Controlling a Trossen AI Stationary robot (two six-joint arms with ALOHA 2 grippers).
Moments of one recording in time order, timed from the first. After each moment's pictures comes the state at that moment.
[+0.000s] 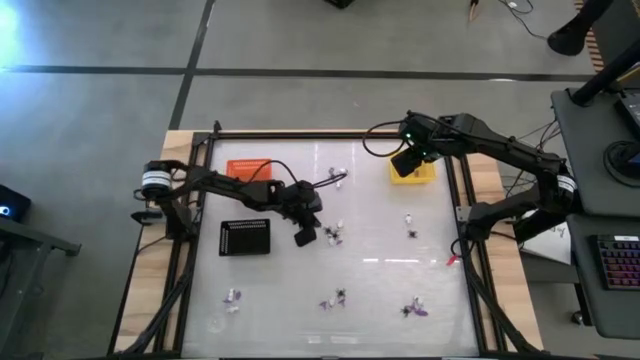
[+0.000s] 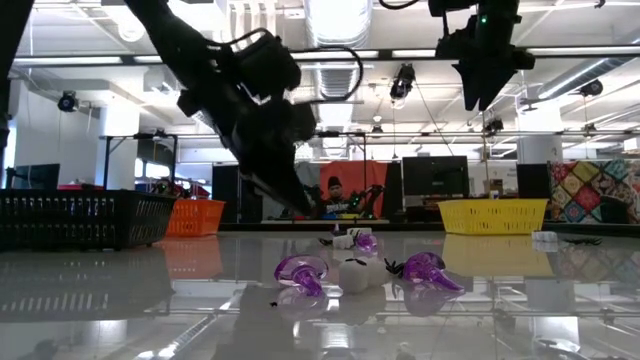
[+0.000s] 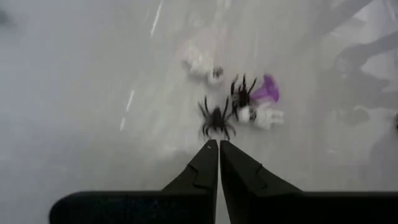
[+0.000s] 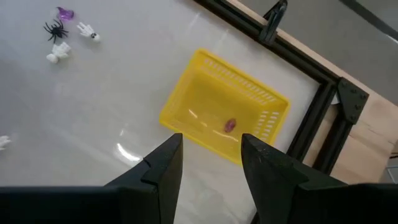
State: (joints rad) left arm 0.12 1.76 0.92 -0.02 0.20 -0.19; right arm -0.47 1.32 1.37 -1.30 0.29 0.49
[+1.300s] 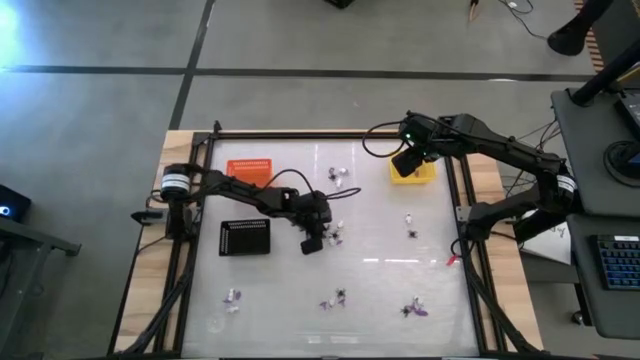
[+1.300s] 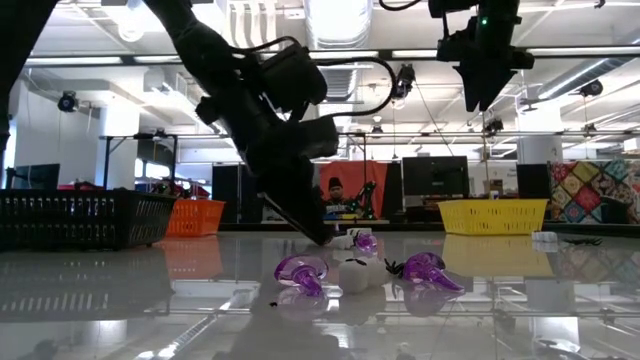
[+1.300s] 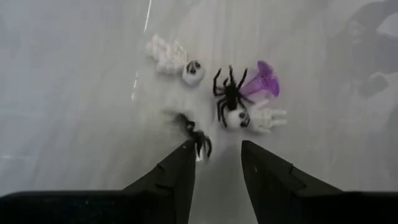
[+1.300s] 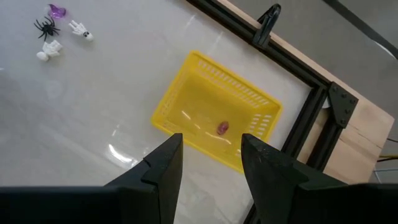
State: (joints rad) left arm 0.07 1.92 1.05 -0.08 0.18 -0.12; right arm -0.47 1.32 1.36 -1.30 0.32 0.47
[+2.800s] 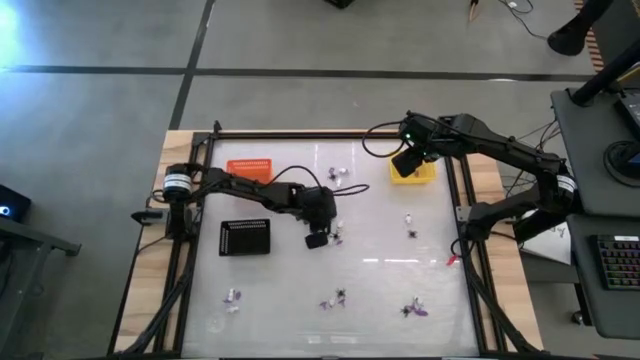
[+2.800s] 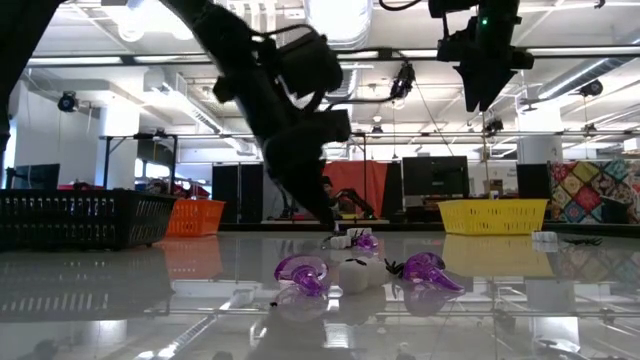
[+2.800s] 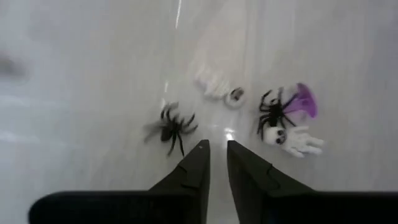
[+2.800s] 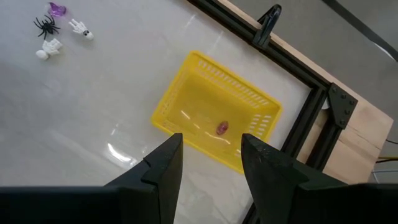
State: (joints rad) left arm 0.08 1.93 1.21 -0.29 0.04 0.01; right arm -0.47 1.32 1.36 -1.30 0.32 0.46
